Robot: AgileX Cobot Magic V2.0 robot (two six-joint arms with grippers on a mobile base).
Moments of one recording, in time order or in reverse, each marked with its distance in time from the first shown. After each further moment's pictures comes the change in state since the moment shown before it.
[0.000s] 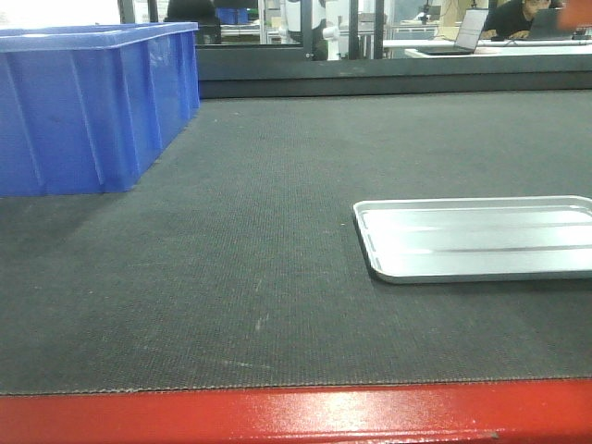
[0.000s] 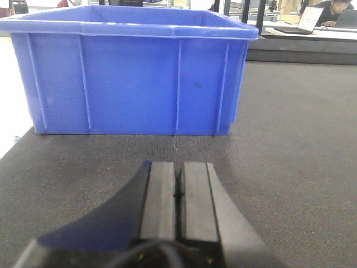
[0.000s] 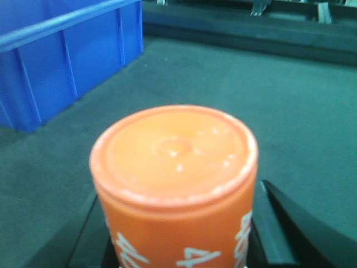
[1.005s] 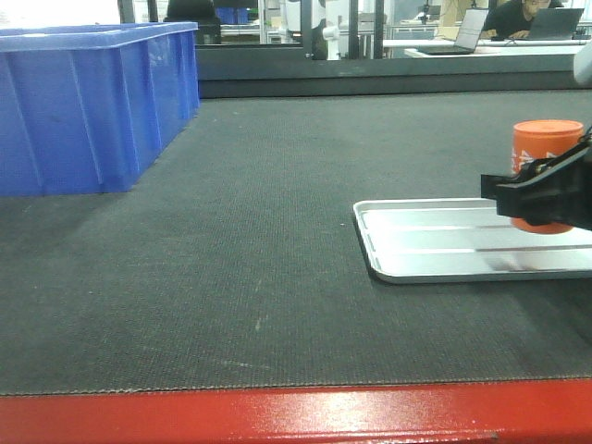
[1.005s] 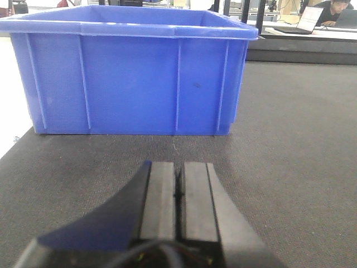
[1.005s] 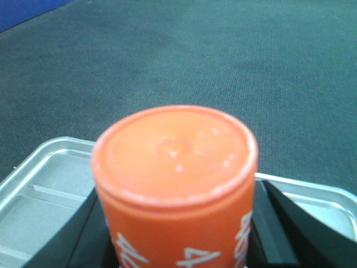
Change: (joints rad) left arm 0.000 0.000 0.000 0.000 0.000 0.000; right arm -0.153 0.677 0.181 -0.027 -0.830 -0.003
